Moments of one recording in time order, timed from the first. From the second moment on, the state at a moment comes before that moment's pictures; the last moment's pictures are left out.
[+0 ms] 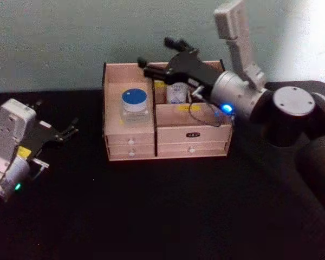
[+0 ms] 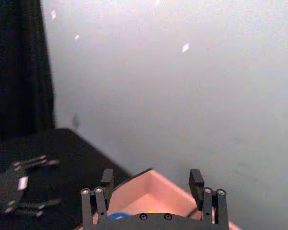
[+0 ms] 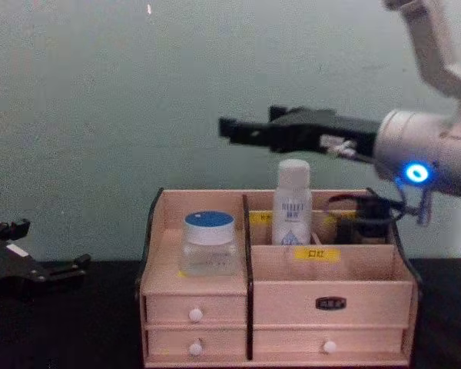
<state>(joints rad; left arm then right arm) -0.20 0.60 0.45 -1.41 -0.25 -0.12 0.03 0.58 0.23 -0.47 -1.23 0.37 0.03 0.48</state>
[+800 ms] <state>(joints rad) -0.20 0.60 0.45 -1.41 -0.25 -0.12 0.03 0.26 0.31 -0.21 -1.43 0.30 -0.02 0.13</state>
